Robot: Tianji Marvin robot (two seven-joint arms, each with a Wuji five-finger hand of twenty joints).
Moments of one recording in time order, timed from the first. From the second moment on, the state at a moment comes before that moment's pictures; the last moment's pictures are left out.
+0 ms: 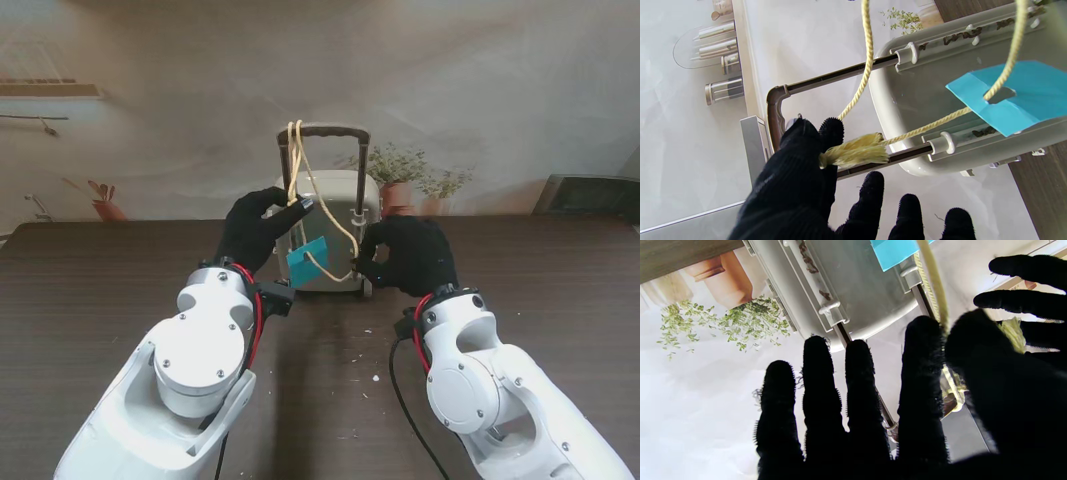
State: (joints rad) left arm 1.53 -1.31 -1.06 -2.16 0.05 0.59 0.42; right arm -1.67 -1.13 1.15 -2.07 -0.78 0.25 -0.16; left_hand 1.11 -0.25 0.08 -0.03 0.79 0.11 0.75 0.29 0.33 0.32 0.31 0.43 -0.01 0.34 0.27 1.05 -0.13 0.41 0.22 0.83; right_hand 0.46 -0.78 1.09 -0.31 1.03 -0.11 1.03 0.33 0.88 0.15 0.69 0.41 0.85 0.25 0.53 0.38 0.36 0.39 1.07 0.50
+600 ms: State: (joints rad) left arm 1.51 -1.31 -1.03 -2.15 0.04 0.58 0.40; right arm -1.67 -1.13 1.17 -2.06 -0.77 0.25 -0.15; left_hand 1.11 -0.25 0.07 -0.03 0.79 0.11 0.75 0.29 0.35 0.32 0.33 0.44 -0.01 0.35 0.29 1.07 -0.14 0.41 0.22 0.88; right_hand 0.28 -0.59 1.00 -0.19 0.78 0.11 0.43 0.36 0.76 0.17 0.59 0.39 0.77 0.26 0.48 0.38 0.26 0.40 1.03 0.48
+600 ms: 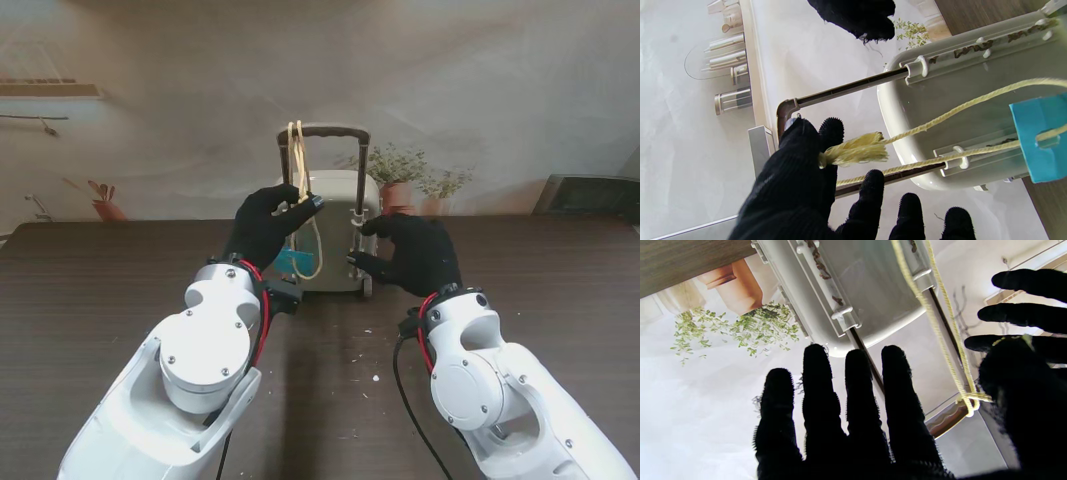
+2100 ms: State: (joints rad) left arm 1.48 -1.31 -0.98 -2.17 0.05 0.58 0.38; right arm -1.28 -1.18 1.05 -1.59 -0.57 0.05 -0.26; left_hand 1.11 -0.25 0.07 -0.03 0.79 0.11 0.75 0.29 0.39 0.32 0.36 0.47 -0.01 0.39 0.39 1.20 -0.11 0.42 0.23 0.92; right_hand 0.28 -0.53 0.92 -0.19 0.33 -0.16 0.61 0.23 0.43 0.15 0.49 0.27 0.51 0.25 0.21 0.26 0.07 0.34 0.73 0.37
